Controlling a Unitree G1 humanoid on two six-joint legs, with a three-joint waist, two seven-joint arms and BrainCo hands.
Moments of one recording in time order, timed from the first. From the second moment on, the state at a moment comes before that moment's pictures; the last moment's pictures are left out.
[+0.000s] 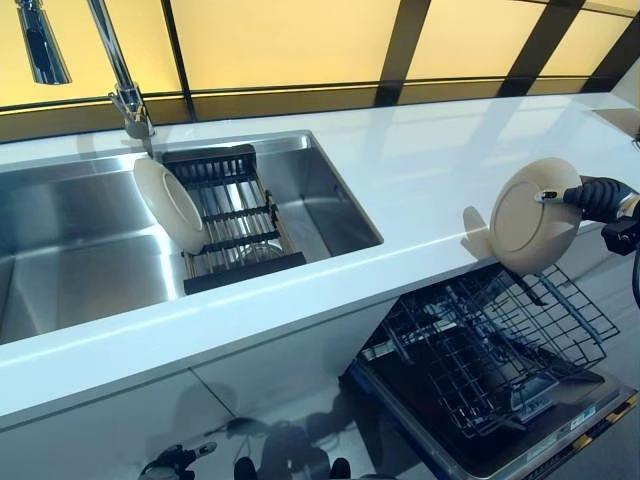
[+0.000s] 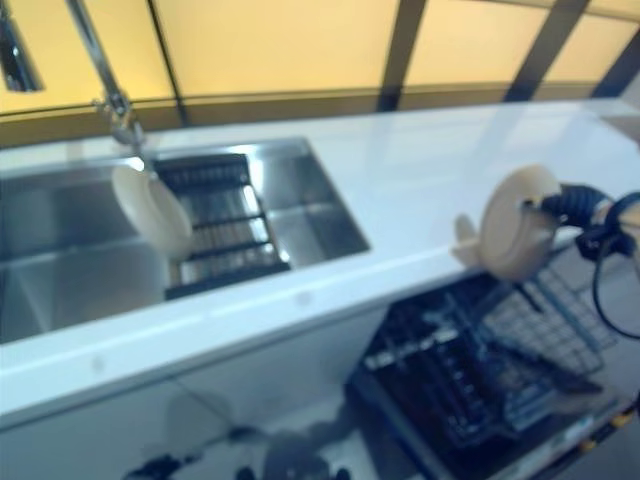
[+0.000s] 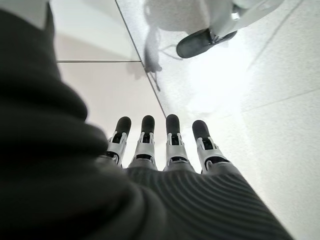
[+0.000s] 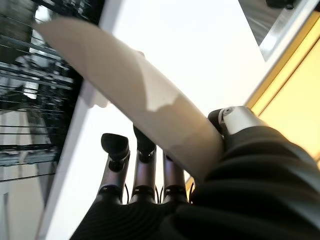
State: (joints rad) left arm -0.05 0.37 -0.18 1.20 -0.25 0.09 0.11; right arm -0.74 -1.22 0.30 0.51 0.37 0.41 0.59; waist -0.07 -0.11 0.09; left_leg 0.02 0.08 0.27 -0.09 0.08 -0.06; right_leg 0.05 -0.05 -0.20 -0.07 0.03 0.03
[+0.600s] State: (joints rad) left arm -0.04 0.37 -0.17 1.23 -0.21 0.08 0.09; right arm -0.60 -1.32 0.16 0.46 0.38 0.42 0.58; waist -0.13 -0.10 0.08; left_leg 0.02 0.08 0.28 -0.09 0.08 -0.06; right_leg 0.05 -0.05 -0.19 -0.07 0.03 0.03
